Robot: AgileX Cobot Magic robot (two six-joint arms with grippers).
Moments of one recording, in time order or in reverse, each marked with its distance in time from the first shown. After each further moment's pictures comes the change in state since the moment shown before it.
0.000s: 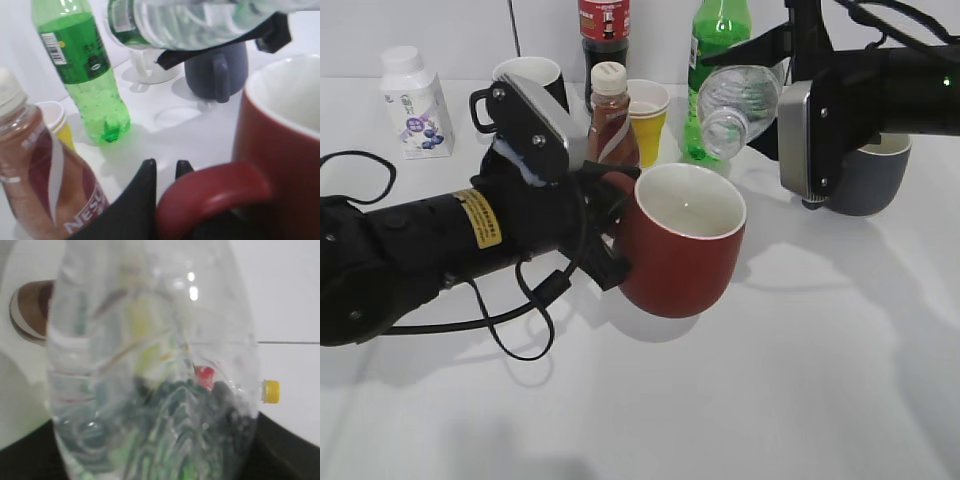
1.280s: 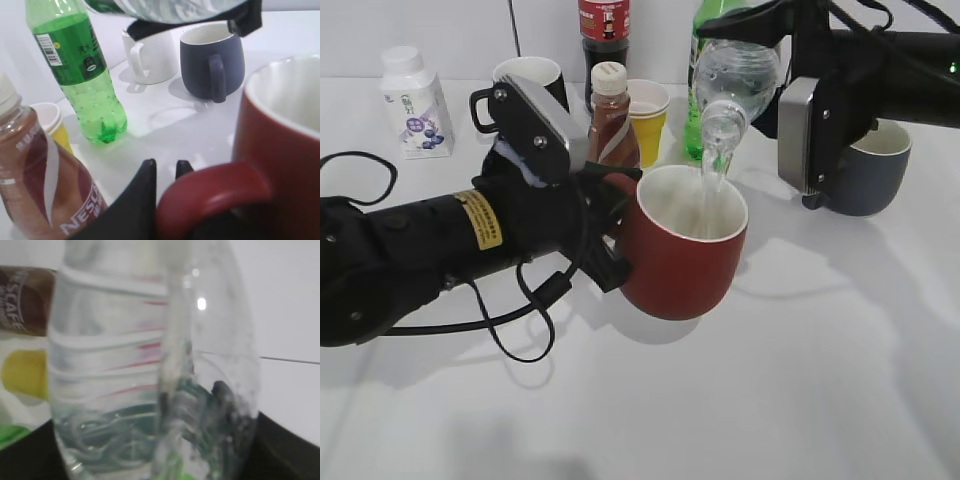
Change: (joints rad) left arm -0.002 0.000 0.000 0.007 0.000 -0.003; right arm 0.000 0.000 0.000 0.129 -0.074 -0.245
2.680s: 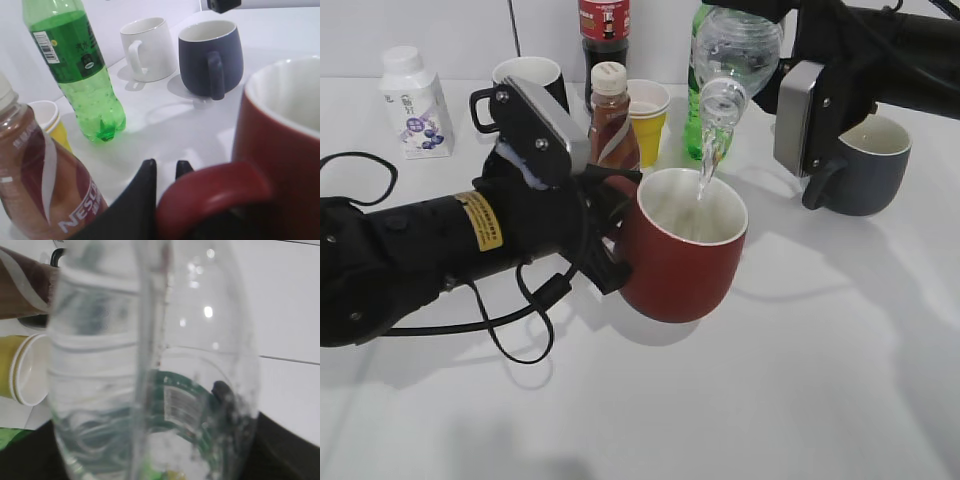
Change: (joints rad) left arm 0.000 0.000 0.000 0.005 0.006 0.001; right arm 0.000 0.000 -0.003 0.116 -0.059 -0.146
